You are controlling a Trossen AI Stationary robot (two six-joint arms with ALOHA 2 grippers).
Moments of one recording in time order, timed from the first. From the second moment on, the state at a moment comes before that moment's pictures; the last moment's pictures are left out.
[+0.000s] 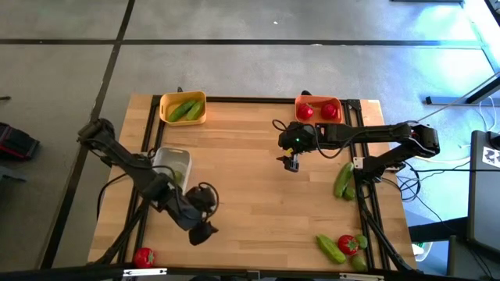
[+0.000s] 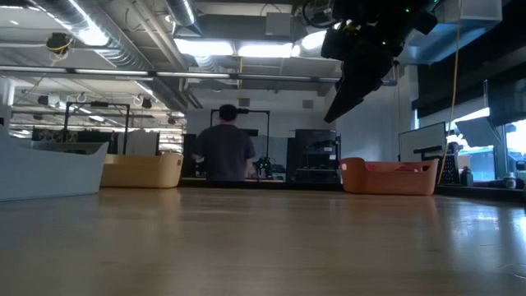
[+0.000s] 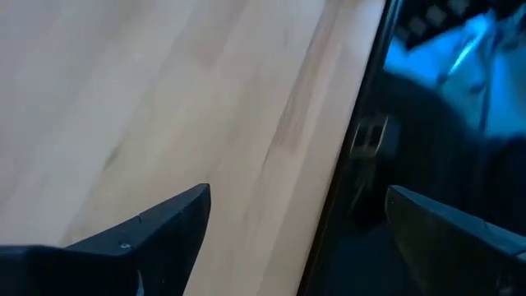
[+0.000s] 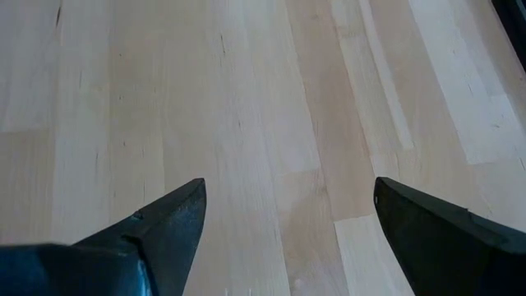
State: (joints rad) left arm -0.64 1.45 1.21 -0.69 -0.21 -1.09; right arm -0.14 1.40 0.99 -0.47 0.03 -0.03
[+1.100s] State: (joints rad) left arm -0.95 1.59 1.17 -0.86 0.16 -1.49; right arm -0.14 1.40 0.99 -0.47 0.07 -0.09
